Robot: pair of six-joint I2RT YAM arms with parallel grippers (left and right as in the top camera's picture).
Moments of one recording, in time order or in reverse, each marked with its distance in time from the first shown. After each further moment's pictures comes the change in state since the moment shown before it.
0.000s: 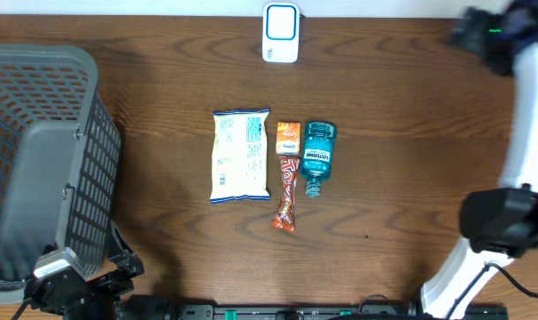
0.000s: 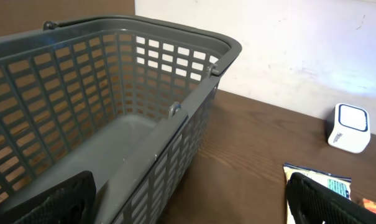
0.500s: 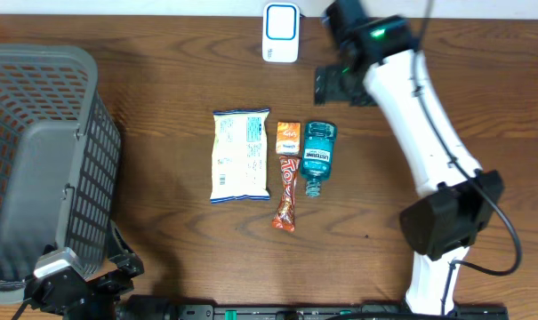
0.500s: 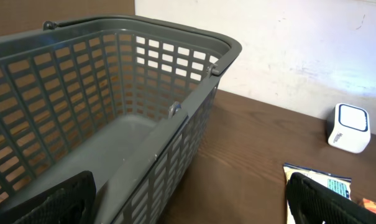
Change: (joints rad) left arm 0.000 0.000 0.000 0.000 0.000 0.000; right arm 0.546 0.040 -0.151 -0.147 0.204 0.121
